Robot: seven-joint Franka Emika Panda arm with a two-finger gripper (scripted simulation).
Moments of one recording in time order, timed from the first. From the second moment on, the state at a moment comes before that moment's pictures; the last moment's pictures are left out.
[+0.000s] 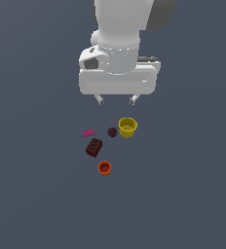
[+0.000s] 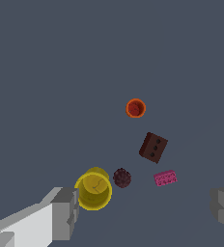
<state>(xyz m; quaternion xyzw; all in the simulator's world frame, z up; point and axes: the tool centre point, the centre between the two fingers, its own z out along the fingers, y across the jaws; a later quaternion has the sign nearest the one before) 0.005 0.012 0.344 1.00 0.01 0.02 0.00</state>
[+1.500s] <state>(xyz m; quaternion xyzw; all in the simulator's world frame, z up) 0.040 0.009 0.310 1.00 0.09 0.03 0.00</state>
